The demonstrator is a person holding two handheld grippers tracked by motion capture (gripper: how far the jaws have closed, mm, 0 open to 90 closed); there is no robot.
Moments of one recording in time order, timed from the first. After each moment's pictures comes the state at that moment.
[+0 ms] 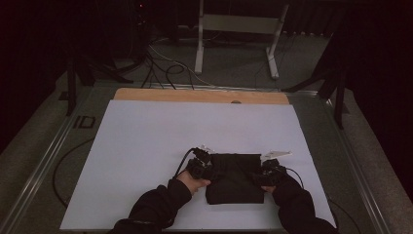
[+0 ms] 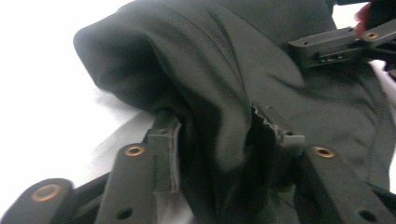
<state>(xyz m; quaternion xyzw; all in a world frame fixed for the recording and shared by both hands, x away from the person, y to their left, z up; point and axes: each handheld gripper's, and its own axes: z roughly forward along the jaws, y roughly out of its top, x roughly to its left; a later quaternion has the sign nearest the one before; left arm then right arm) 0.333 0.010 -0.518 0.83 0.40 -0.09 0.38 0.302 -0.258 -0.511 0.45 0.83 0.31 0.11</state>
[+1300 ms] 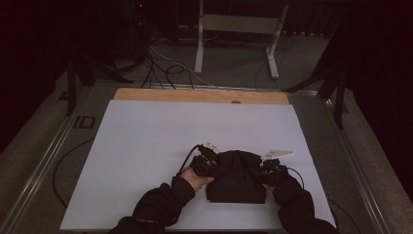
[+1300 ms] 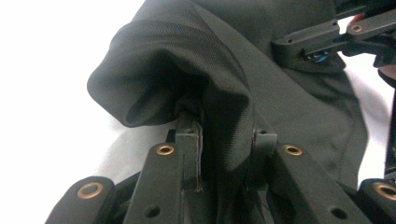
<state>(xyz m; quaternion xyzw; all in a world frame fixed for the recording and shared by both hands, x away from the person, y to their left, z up) 0.332 -0.002 -0.494 0.85 0.36 -0.07 0.38 0.295 -0.254 -0.490 0.43 0.83 0.34 0.12</state>
